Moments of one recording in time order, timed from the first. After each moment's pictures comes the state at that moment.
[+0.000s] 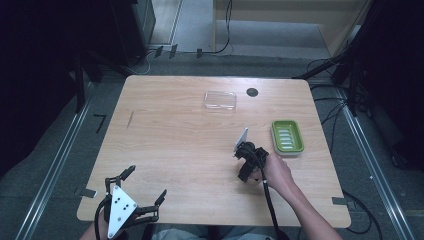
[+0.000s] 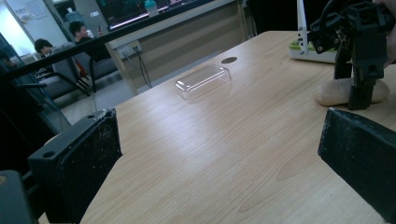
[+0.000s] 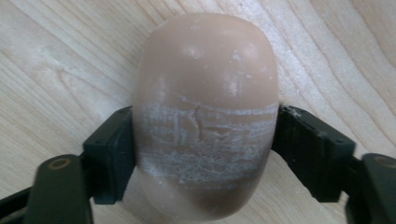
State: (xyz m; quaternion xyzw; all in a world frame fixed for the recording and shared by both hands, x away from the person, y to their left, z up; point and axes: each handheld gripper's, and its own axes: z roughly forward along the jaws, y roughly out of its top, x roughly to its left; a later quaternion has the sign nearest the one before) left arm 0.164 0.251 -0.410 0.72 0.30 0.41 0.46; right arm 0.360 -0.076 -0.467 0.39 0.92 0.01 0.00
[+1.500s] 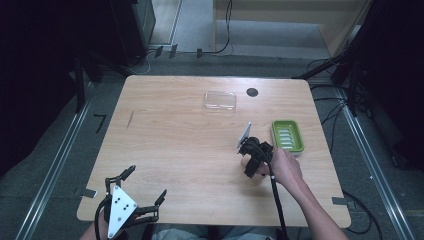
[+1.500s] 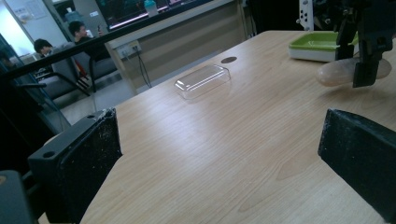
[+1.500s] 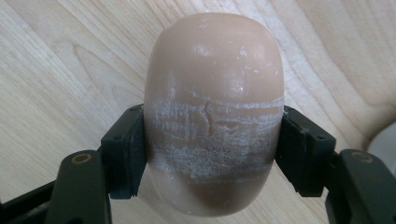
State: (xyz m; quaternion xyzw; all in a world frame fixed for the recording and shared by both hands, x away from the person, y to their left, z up) left arm 0.164 0.251 -0.411 0.72 0.30 0.41 0.46; right arm 0.361 -0.087 -0.439 0.35 0.94 0.02 0.01
